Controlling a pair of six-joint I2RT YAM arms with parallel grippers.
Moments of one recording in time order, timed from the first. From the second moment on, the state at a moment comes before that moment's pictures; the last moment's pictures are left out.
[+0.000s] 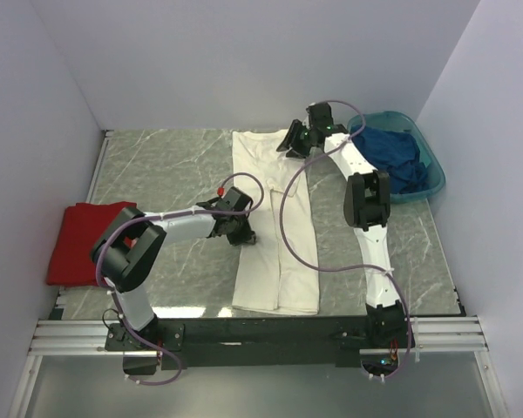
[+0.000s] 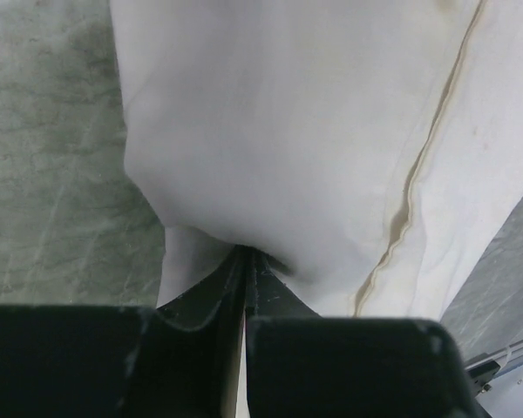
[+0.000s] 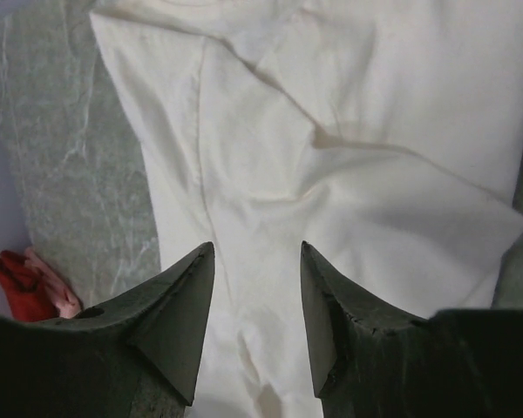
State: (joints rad) left arm -0.69 1.77 1.00 -0.25 0.03 -0.98; right arm 0.22 2.56 2.33 -0.56 -0.41 0.62
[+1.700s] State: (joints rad) left arm -0.37 2.23 1.63 -0.32 0.23 -0.85; right arm 0.32 2.21 1.68 -0.47 -0.09 0.59
